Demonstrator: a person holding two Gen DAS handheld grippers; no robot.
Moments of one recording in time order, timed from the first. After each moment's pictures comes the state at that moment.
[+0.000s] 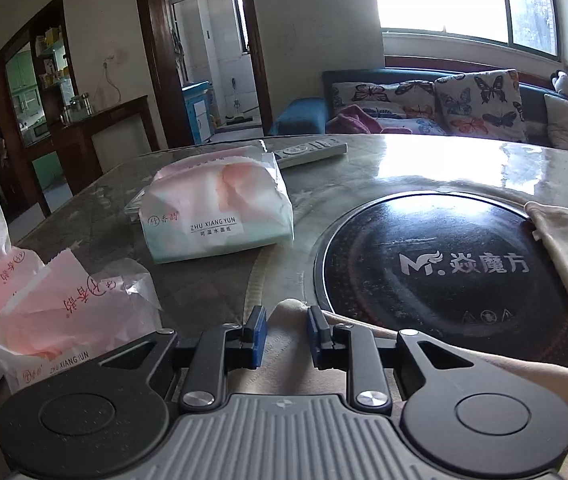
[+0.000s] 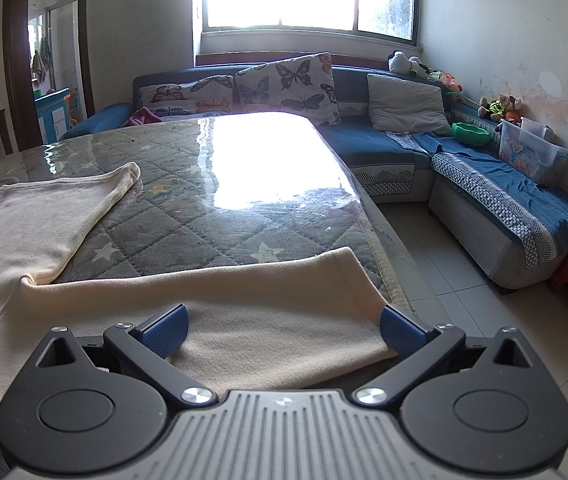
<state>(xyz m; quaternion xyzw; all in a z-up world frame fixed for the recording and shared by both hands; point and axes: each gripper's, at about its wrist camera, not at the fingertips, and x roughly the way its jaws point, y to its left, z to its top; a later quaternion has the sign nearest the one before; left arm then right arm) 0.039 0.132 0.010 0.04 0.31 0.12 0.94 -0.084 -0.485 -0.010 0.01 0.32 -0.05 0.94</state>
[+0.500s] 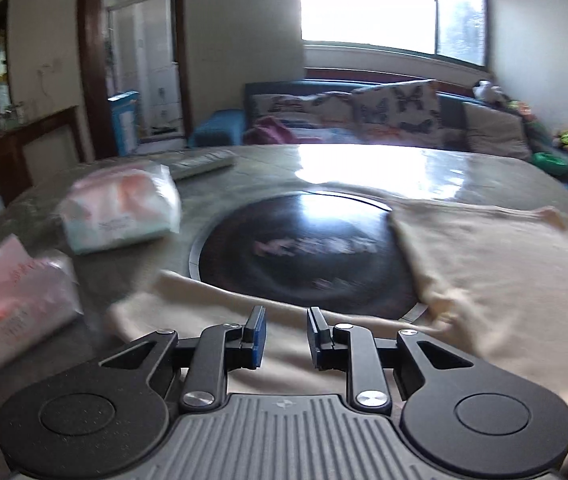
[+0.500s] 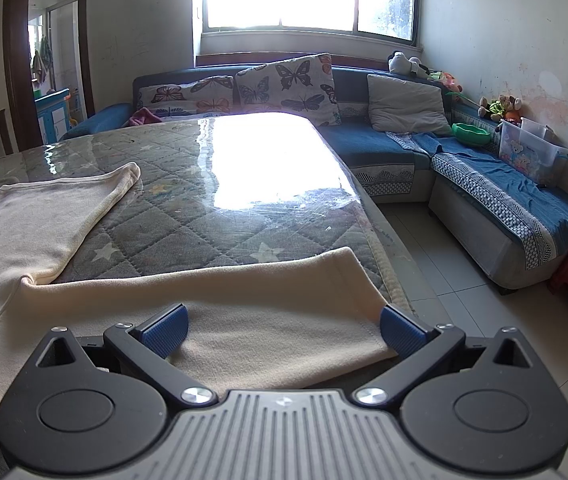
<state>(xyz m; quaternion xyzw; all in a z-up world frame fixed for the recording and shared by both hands) -0.020 0.068 0.025 0.01 0.31 -0.02 0.95 -0.084 -0.484 -0.010 0.01 0.32 -0.05 0.95</state>
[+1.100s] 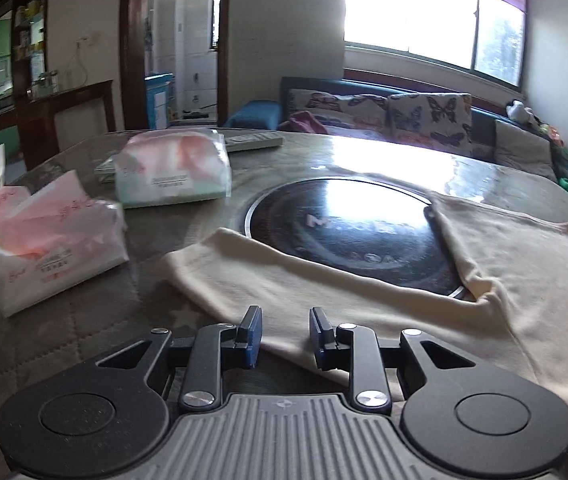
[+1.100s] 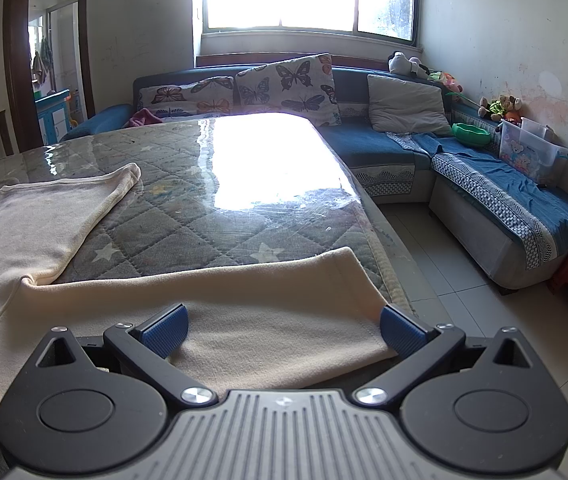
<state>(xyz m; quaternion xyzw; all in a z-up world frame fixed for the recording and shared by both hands) -0.038 0.114 0.014 -0.04 0.30 0.05 0.95 -0.084 -0.484 -0.010 0.01 0.32 -0.05 0.95</state>
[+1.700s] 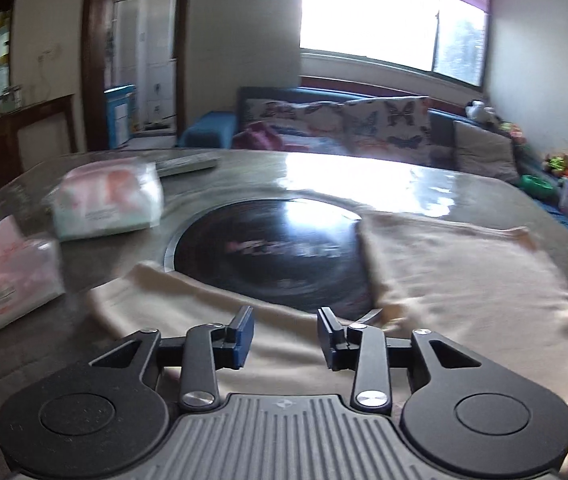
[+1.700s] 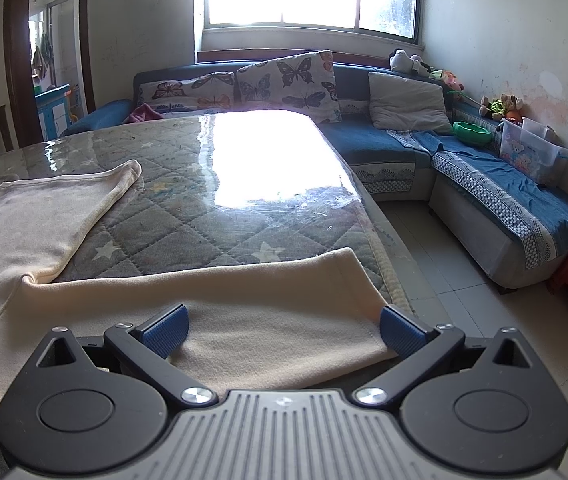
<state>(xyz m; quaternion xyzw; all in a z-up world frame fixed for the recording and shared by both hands) -0.034 0.048 0.041 -0.02 0.29 -0.04 0.96 -0.084 -0.483 -0.006 0.01 0.33 -0.05 0.94</state>
